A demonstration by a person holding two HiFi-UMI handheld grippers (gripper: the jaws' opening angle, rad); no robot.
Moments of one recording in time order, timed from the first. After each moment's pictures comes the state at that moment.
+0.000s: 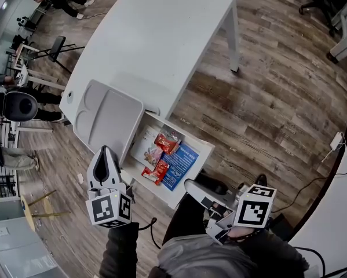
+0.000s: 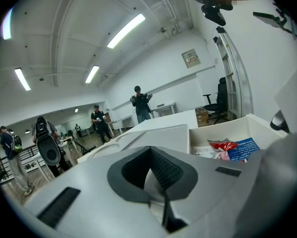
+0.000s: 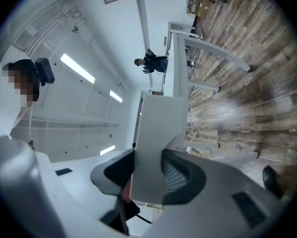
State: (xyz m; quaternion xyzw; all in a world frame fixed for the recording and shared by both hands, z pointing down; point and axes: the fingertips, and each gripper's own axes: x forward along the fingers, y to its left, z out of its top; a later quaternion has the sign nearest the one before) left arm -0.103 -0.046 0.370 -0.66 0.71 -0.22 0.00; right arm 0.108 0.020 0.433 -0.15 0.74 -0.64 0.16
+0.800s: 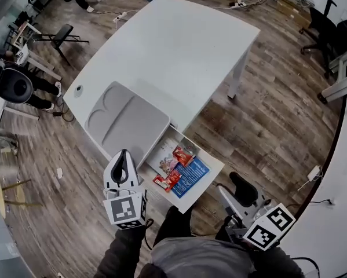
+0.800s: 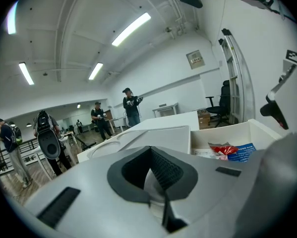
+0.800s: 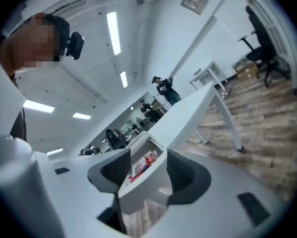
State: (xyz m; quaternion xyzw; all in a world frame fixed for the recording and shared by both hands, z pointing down) left arm -0.107 -0.044 0.374 -0.66 0.72 -0.21 -0.02; right arm 0.160 -0.012 0.377 -0.32 0.87 -0.38 0.02
